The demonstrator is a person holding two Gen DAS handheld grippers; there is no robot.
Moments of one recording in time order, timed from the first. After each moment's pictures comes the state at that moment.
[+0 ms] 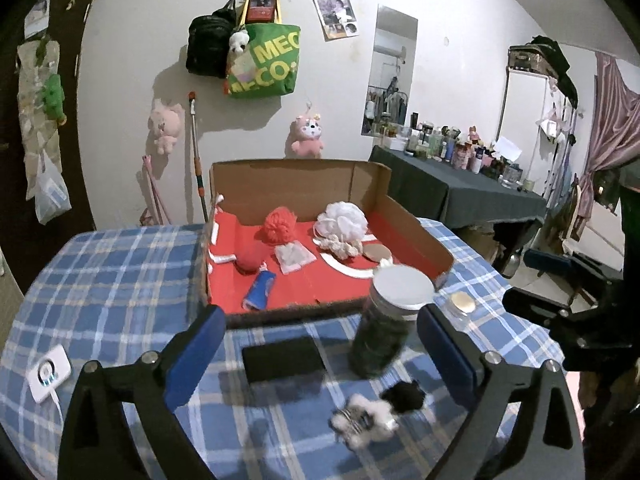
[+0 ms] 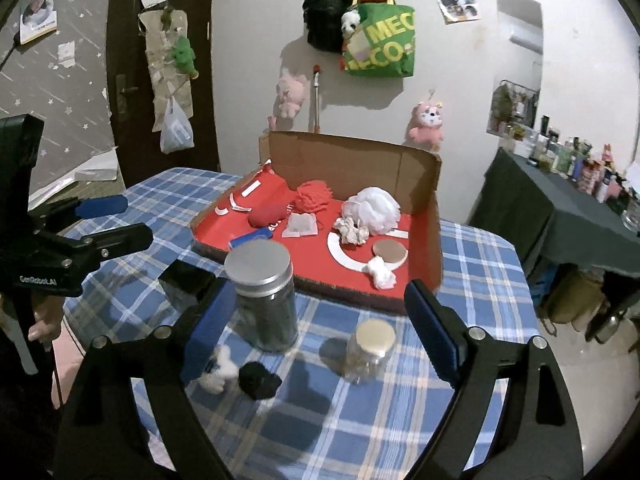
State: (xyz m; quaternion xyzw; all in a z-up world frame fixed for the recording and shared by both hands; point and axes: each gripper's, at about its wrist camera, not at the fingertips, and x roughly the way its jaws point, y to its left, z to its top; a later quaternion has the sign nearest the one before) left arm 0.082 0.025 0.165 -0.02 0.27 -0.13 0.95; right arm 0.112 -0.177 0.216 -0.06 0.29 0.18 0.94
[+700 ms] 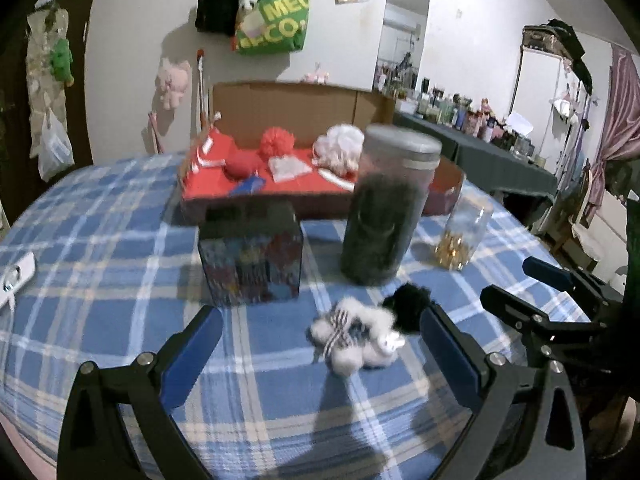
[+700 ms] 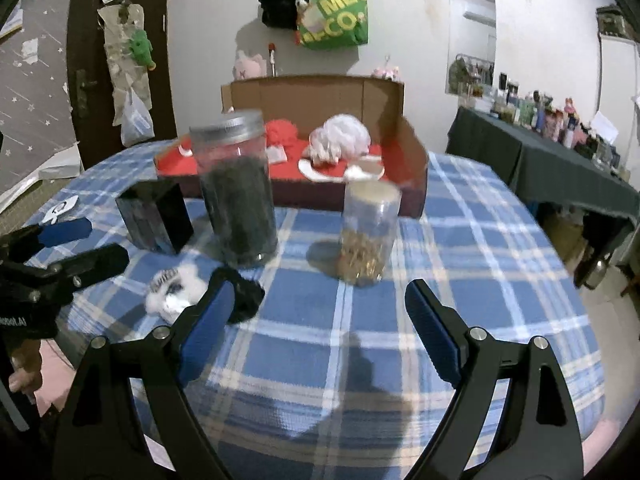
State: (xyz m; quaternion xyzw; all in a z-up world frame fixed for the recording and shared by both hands) left arm 0.057 0.000 0.063 -0.03 0.33 -0.11 0.94; right arm 0.073 -0.178 0.108 -0.03 0.32 0.10 0.94
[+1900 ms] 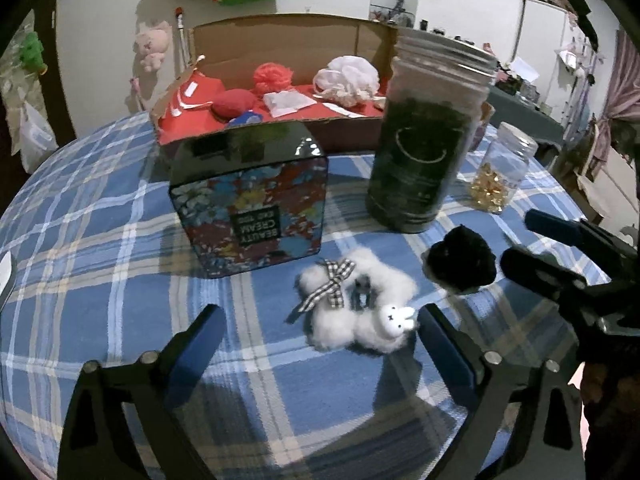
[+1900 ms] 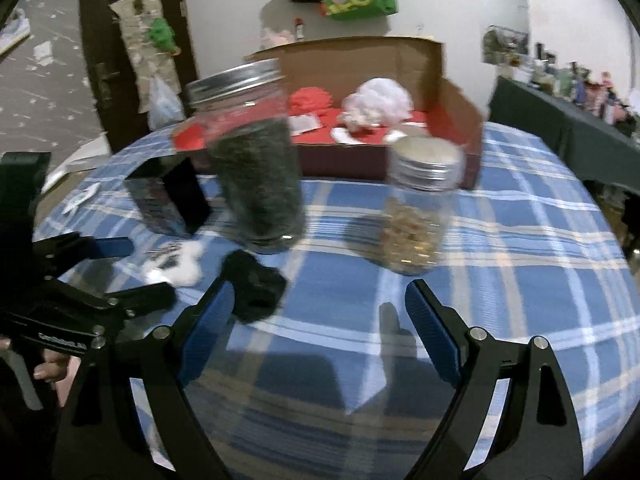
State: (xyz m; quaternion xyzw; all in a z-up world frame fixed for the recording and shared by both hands) left arm 0.091 0.005 0.031 0.02 0.42 -0.12 0.90; right arm 0.105 -0.172 0.084 0.00 0.36 0.18 0.91
